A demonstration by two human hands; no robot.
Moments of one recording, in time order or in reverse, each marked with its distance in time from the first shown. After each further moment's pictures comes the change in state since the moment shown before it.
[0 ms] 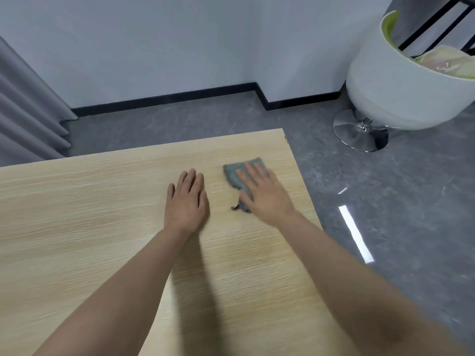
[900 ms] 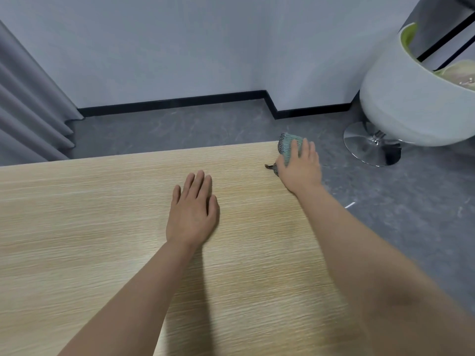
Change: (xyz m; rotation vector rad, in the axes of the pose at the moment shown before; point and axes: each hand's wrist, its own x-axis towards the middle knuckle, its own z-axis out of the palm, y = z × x) left_hand 0.019 0.001 0.010 -0.018 0.092 -0.003; right_hand 0.086 0.063 -0.013 0.065 0.065 0.479
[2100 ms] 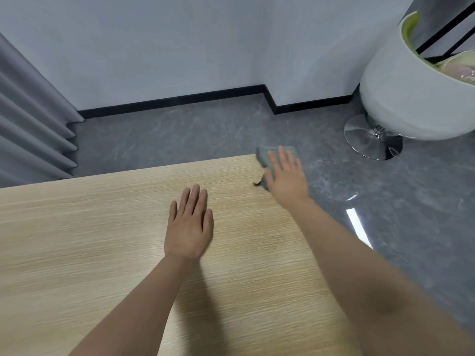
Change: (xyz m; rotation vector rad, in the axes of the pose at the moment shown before) left_hand 0.003 -0.001 0.003 0.020 -0.067 -0.023; right_hand 0.002 -0.001 -0.001 -0.042 -0.025 -0.243
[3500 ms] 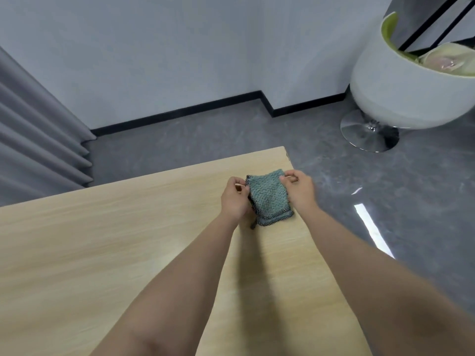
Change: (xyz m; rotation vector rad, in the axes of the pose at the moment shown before) left_hand 0.020 0.102 -0.035 -0.964 -0.061 -0.332; right_hand -0.075 -0.006 -0.041 1.074 0.164 0.497
